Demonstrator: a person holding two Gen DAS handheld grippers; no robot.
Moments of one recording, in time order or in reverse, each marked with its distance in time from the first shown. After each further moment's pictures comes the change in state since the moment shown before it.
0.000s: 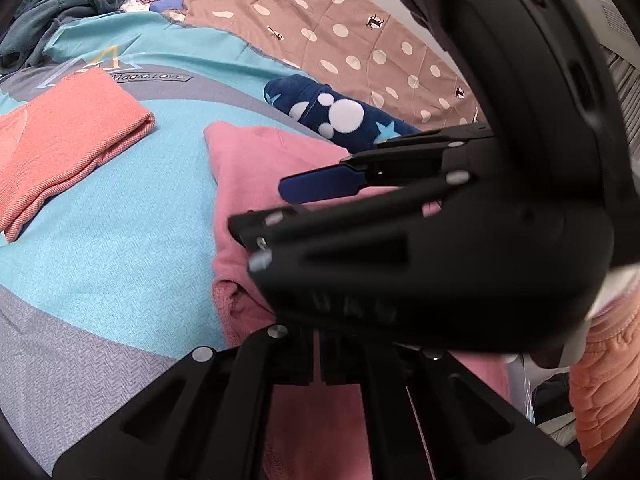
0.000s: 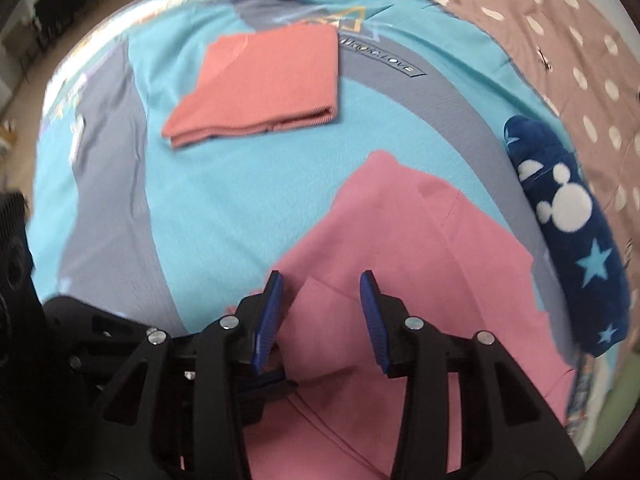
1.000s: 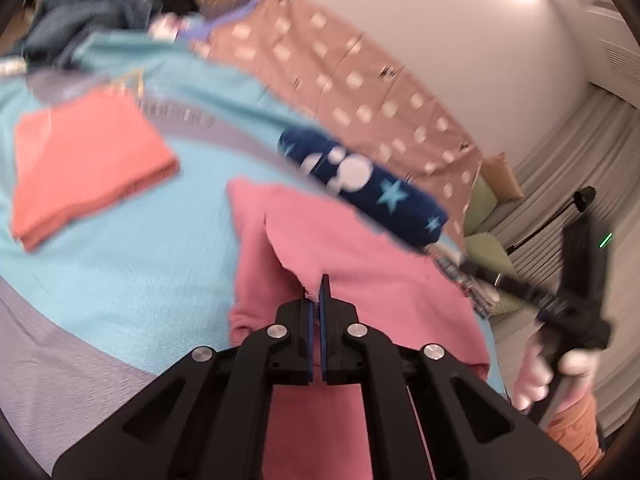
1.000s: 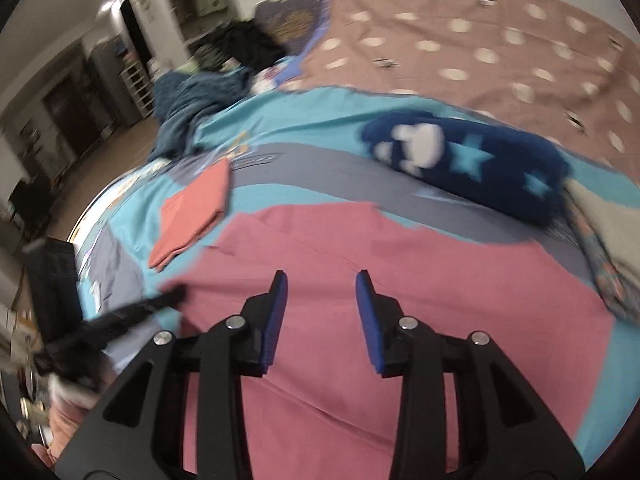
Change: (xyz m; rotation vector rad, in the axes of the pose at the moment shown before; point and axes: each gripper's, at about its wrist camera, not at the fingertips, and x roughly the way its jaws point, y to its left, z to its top) left arm -0.037 0.001 0.013 -0.058 -0.206 0.008; right arm -0.089 -0.142 -0.199 0.671 -0.468 0.056
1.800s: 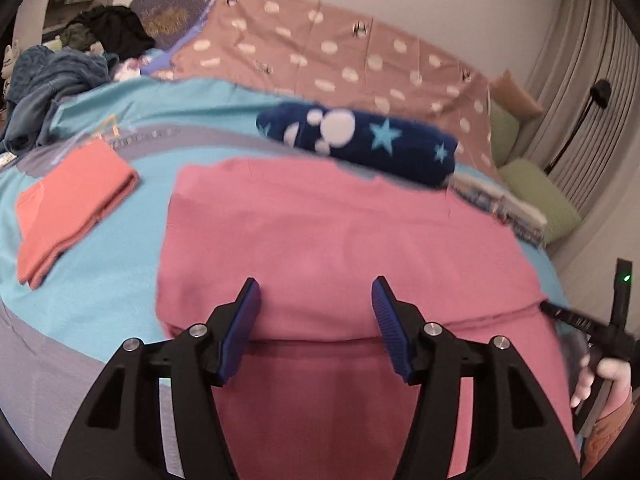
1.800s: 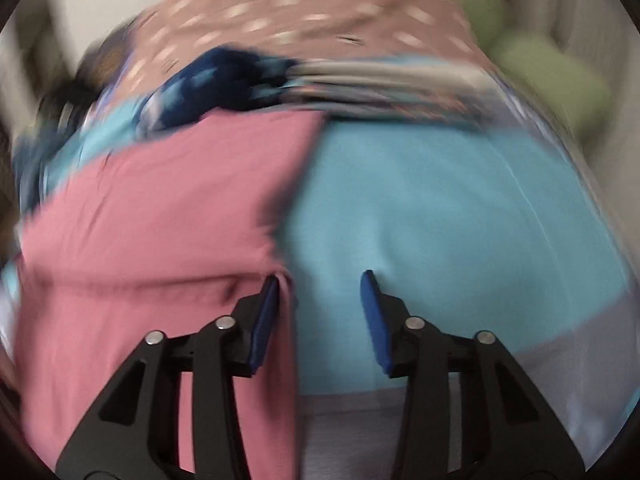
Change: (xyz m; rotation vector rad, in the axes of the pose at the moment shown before) left arm 0.053 -0.055 -0.037 0.267 0.123 0.191; right arm -0.069 -0.185 -0.163 0.517 -0.074 -0.311
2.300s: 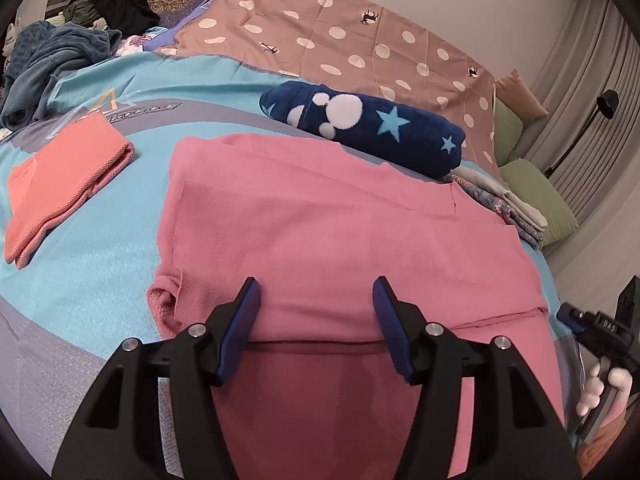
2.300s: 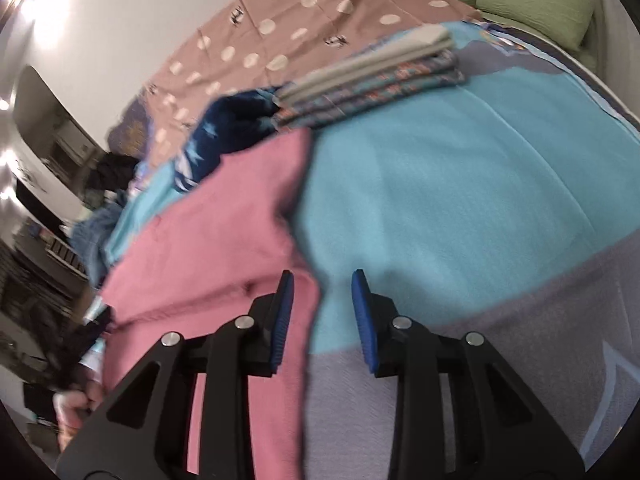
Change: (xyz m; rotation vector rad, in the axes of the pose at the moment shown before) left arm 0.007 0.006 -0.003 -0.050 0.023 -0.029; right arm -0.031 -0.018 0.007 0.057 -0.030 0.216
